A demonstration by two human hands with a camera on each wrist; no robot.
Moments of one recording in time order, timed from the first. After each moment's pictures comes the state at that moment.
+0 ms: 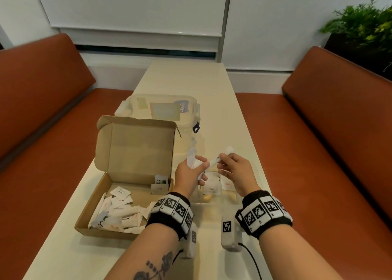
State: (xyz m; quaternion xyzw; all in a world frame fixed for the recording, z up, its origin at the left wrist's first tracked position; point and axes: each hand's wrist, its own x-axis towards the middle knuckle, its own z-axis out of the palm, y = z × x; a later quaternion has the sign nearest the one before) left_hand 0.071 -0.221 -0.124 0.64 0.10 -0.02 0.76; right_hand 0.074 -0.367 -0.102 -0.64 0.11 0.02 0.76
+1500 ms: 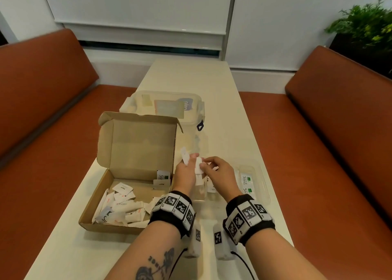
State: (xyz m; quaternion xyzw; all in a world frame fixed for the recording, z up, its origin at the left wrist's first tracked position) left_hand 0.074 -0.210 -0.136 0.63 0.16 0.00 0.76; right_hand 0.061 -0.316 -0.115 -0.82 0.03 -0.01 0.58
